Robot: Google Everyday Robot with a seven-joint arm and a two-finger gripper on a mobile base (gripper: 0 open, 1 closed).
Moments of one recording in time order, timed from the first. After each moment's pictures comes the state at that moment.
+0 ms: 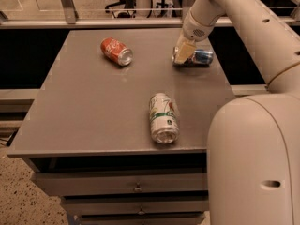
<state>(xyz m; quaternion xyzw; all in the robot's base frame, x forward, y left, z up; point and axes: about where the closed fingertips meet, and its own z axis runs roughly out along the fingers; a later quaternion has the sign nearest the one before) 0.748 -0.132 0.866 -0.65 0.73 0.01 0.22</state>
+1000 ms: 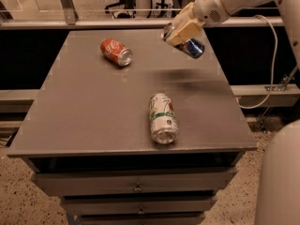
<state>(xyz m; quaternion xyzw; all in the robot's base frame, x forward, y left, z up) 0.696 -0.098 0.966 -0.61 0.66 0.17 0.40</state>
